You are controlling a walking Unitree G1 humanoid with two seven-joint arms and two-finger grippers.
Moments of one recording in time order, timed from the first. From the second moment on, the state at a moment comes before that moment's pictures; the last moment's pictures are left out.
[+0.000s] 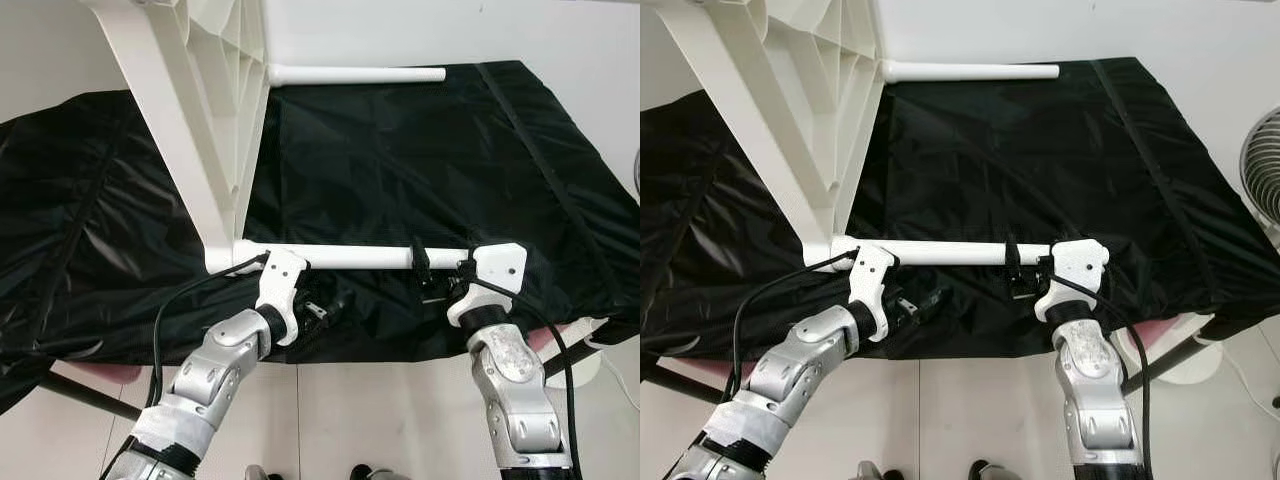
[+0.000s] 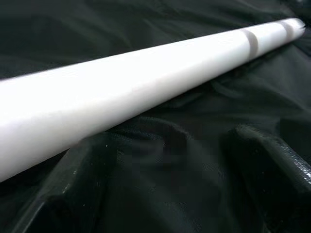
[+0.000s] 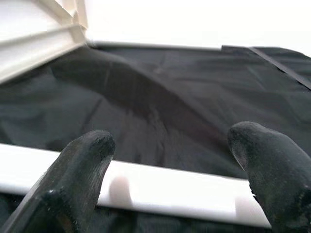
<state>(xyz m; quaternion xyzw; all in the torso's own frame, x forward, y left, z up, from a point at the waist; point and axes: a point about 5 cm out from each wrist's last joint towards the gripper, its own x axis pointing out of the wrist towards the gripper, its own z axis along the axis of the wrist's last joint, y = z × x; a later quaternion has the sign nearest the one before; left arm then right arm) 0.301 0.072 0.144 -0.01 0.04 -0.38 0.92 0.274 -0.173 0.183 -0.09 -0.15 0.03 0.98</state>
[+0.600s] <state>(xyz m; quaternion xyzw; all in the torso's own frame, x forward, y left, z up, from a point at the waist) 0.291 0.091 0.146 -0.05 0.00 -0.34 0.94 0.294 -0.171 0.190 -0.07 -0.17 0.02 0.98</state>
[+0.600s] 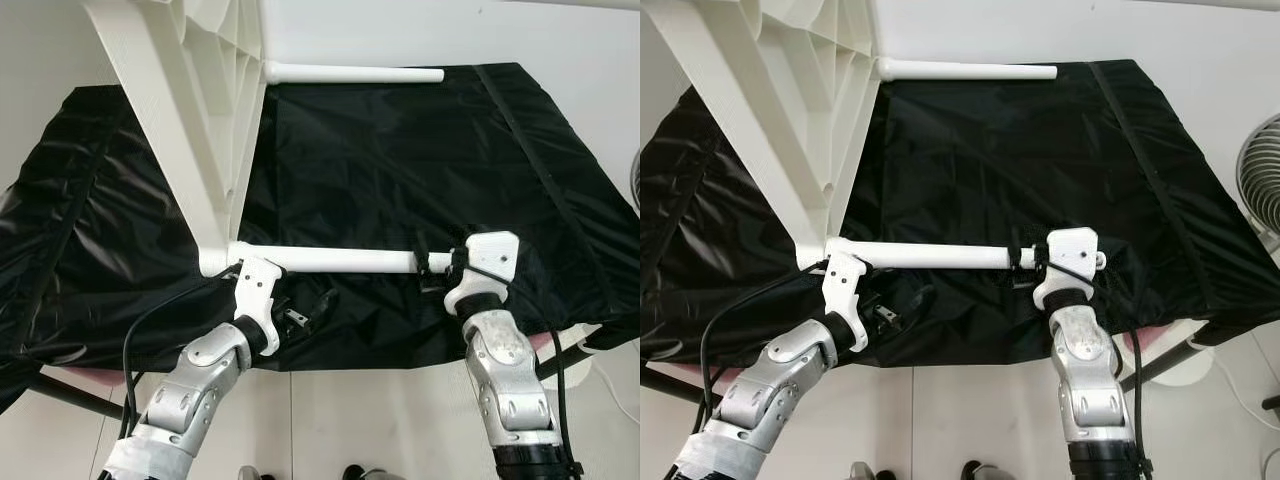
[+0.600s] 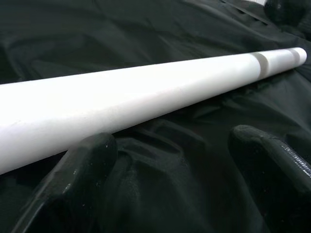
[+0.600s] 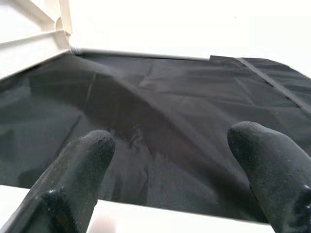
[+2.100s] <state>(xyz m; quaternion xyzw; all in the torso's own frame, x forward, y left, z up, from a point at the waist) 0.294 0.103 0.135 -0.15 0.06 -0.17 0.97 0.297 -0.164 0.270 -0.27 -0.36 -0.10 0.89</state>
